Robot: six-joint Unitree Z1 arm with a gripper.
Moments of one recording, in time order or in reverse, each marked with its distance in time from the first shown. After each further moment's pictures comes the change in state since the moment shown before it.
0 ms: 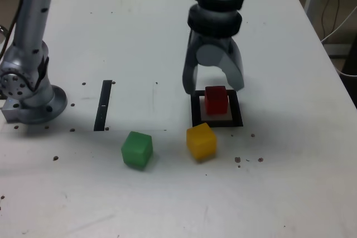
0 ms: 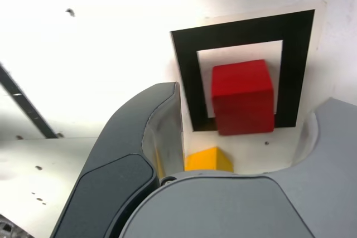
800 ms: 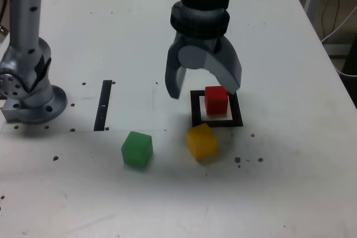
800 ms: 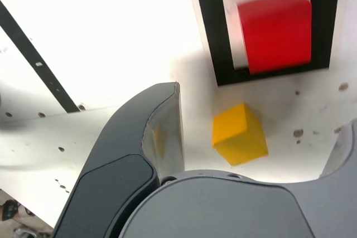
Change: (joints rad) arm -0.148 -0.074 0.025 0.042 0.001 -0.054
